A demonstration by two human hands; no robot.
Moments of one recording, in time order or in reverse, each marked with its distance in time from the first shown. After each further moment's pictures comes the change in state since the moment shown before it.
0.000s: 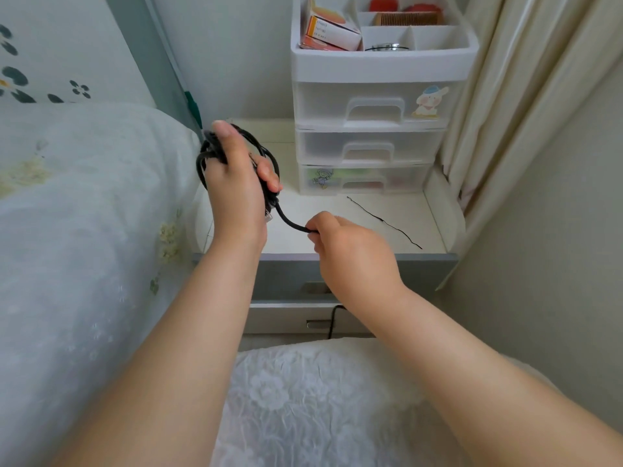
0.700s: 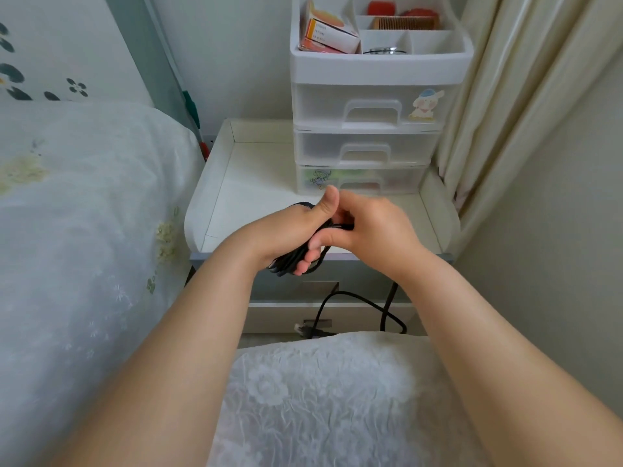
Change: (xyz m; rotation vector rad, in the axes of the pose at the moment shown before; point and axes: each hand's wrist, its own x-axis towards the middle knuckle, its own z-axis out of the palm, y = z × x) left_hand -0.015 -0.012 -0.008 0.874 -0.961 -0.469; right_hand 0.024 0.041 -0.017 0.326 0.020 -0.066
